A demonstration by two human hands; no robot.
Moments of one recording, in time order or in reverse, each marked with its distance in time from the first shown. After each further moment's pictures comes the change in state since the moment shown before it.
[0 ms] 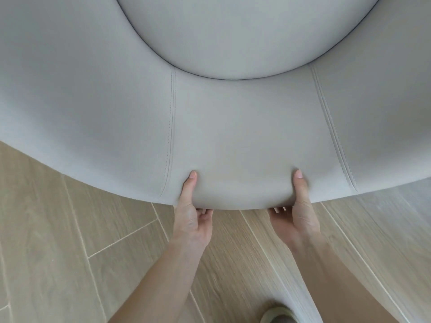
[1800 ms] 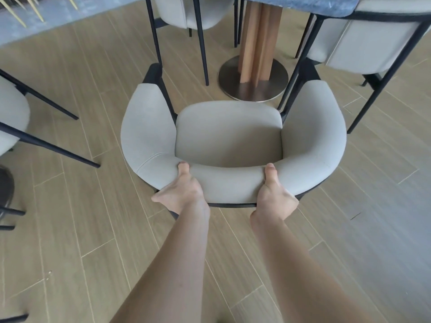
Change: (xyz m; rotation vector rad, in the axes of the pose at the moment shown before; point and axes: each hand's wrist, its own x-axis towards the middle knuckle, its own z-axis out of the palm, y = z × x) left_hand -0.143 0.465 0.551 0.322 0.512 0.358; right_hand -0.214 -0.333 0.623 -0.196 0.394 -0.247
